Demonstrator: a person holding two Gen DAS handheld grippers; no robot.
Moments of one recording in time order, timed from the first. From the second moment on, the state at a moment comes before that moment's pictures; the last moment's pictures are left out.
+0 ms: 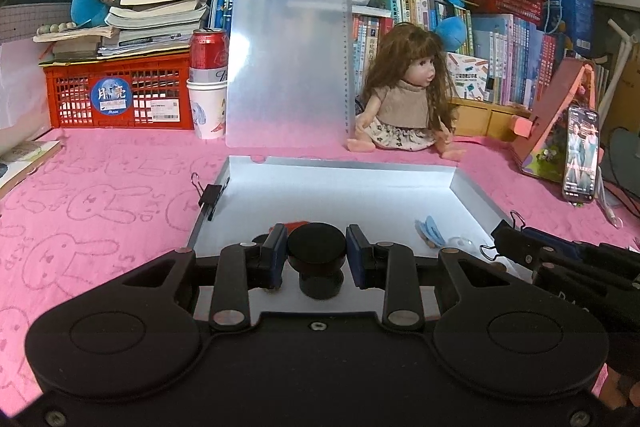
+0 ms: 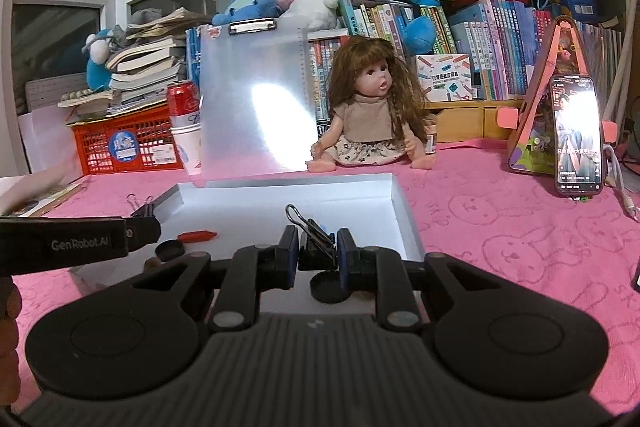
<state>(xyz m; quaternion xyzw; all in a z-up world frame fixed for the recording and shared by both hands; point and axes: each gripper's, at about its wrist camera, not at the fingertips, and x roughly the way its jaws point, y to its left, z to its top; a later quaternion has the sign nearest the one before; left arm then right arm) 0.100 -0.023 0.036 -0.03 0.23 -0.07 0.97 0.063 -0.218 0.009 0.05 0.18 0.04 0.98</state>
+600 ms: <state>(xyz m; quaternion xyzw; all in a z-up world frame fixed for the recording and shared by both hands) 0.183 -0.023 0.045 -0.04 0.28 -0.06 0.96 0.127 -0.234 0.016 0.05 0.21 0.03 0.98</state>
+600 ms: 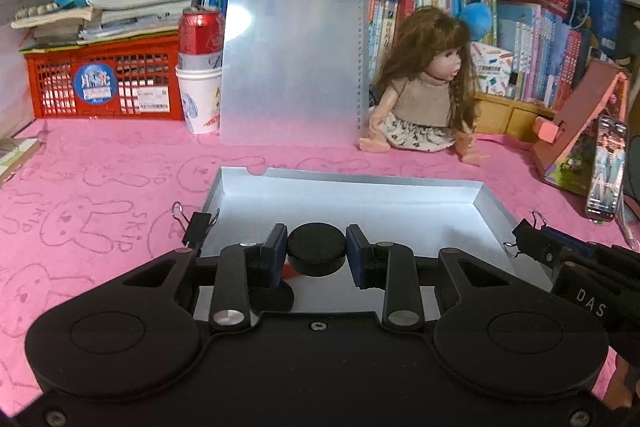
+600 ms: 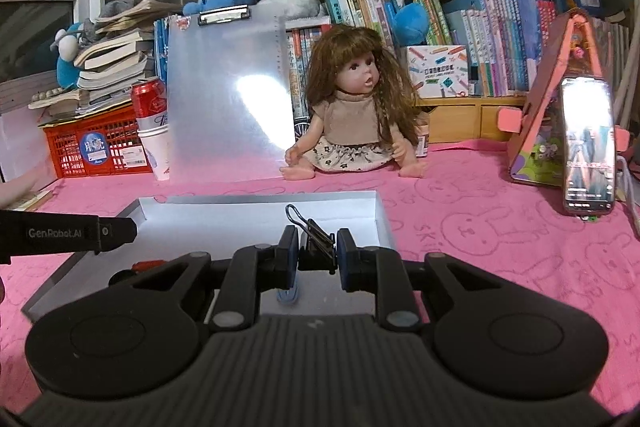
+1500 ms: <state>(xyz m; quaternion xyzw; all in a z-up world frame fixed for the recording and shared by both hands) 0.241 -0.033 0.009 -0.03 0.36 -0.05 0.93 0.207 -0.236 -0.005 0.07 0.32 0.03 0.95</state>
